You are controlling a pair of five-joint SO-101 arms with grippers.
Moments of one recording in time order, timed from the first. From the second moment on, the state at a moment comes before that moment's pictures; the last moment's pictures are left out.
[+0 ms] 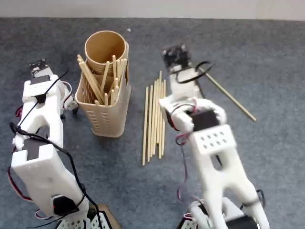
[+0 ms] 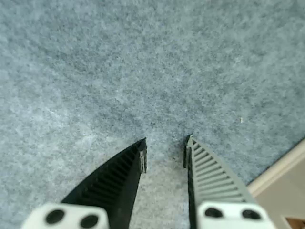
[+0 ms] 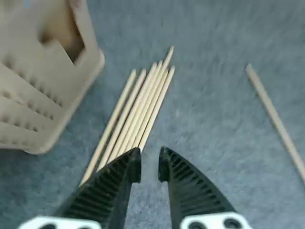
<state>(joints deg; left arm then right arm) -21.9 21.1 5.8 63.1 23.1 -22.9 -27.3 31.9 51.1 5.2</state>
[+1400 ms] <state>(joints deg) -21.9 21.1 5.8 63.1 23.1 -25.1 4.2 42.2 22.3 4.2</state>
